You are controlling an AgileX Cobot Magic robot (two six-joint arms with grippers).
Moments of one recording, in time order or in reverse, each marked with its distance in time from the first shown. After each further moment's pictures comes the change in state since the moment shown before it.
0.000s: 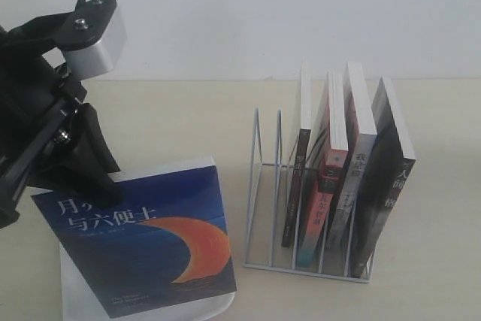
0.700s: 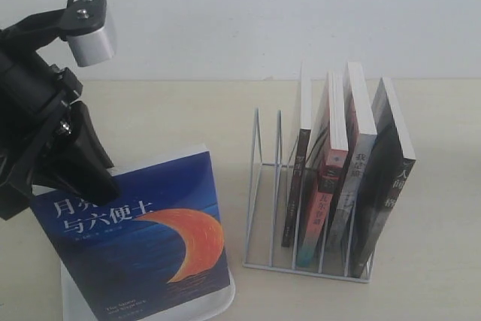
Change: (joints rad) left arm 0.019 0.000 0.000 0.002 0.000 -0.156; right arm 0.000 0.000 0.000 0.000 0.000 0.000
